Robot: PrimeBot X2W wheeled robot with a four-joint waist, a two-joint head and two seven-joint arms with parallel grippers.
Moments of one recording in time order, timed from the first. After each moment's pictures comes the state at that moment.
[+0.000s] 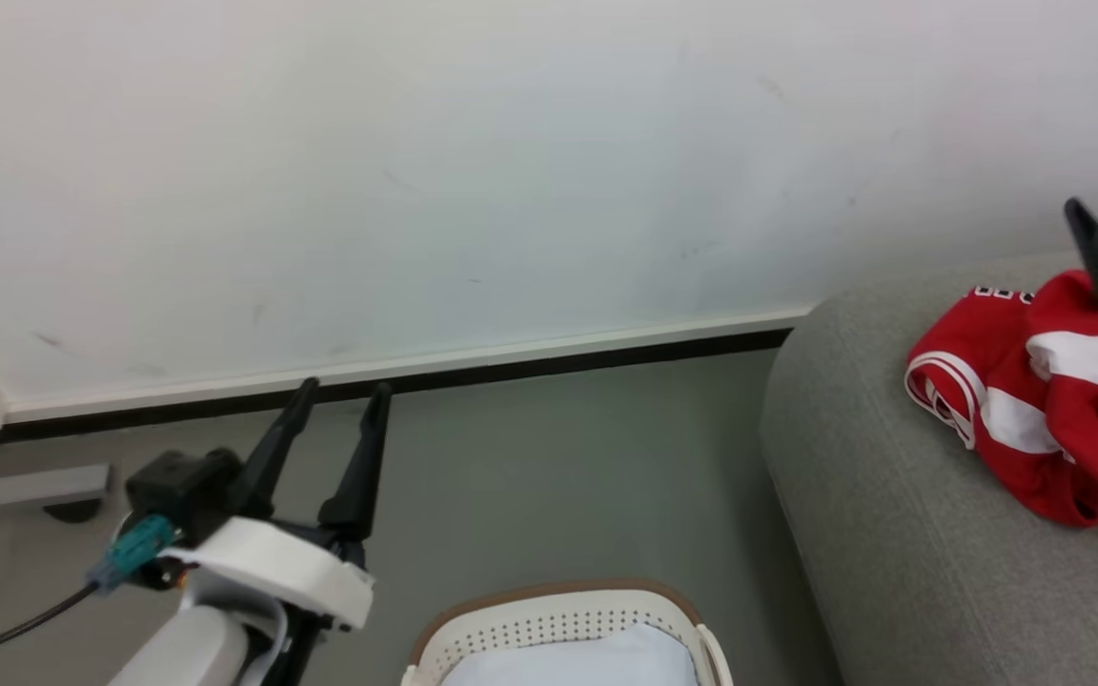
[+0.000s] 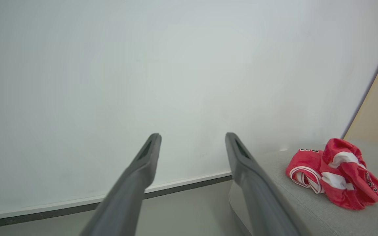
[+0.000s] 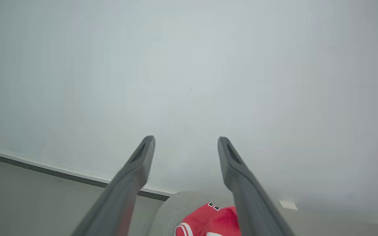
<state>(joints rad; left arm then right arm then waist) -0.36 0.43 -0.54 0.12 -0.69 0.12 -0.26 -0.67 -0.61 0.36 0.30 0.63 0.13 0.14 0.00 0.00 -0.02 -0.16</state>
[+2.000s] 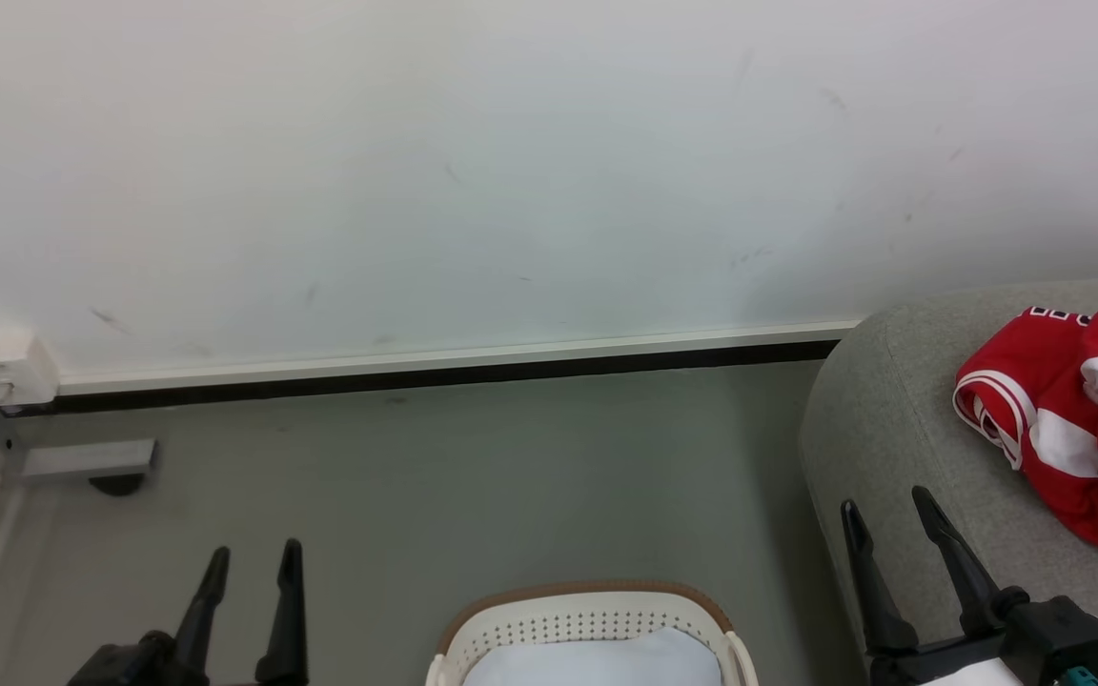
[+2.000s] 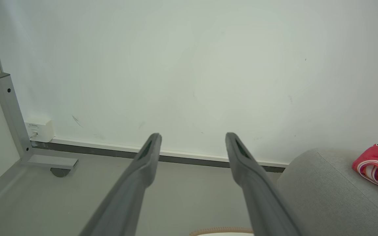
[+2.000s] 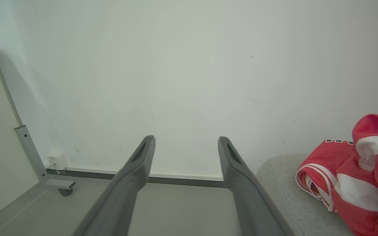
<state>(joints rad) 0.01 0.06 0.04 0.18 -0.24 -0.13 -0.26 -0.07 -0.07 0.16 0.18 0.25 0.13 -0.26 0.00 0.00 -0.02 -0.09</state>
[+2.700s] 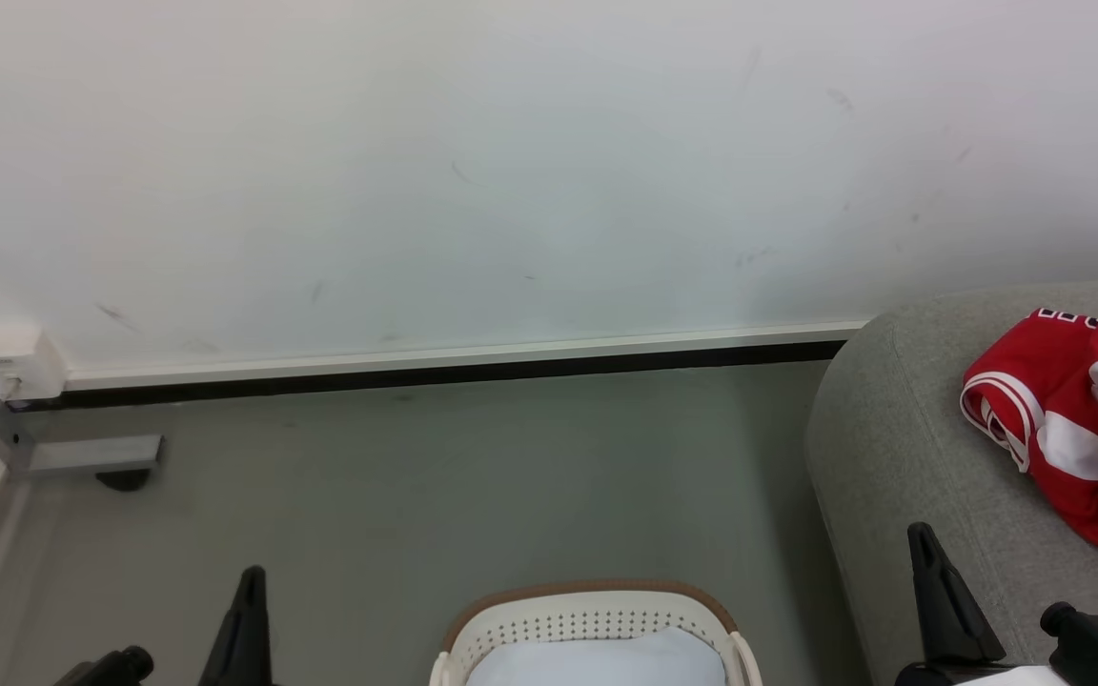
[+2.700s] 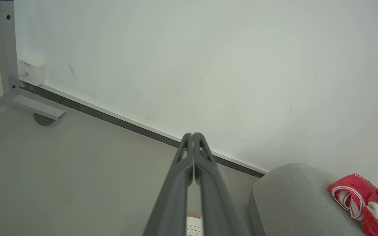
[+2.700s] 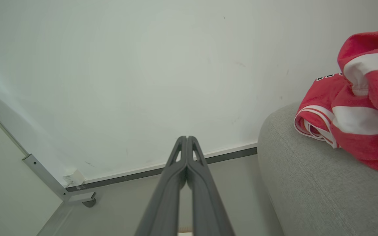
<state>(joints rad) 0.01 0.05 0.05 0.23 -0.48 -0.13 -0.19 -0.04 -0.07 0.13 0.22 0.50 0.13 -0.21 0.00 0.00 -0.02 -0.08</state>
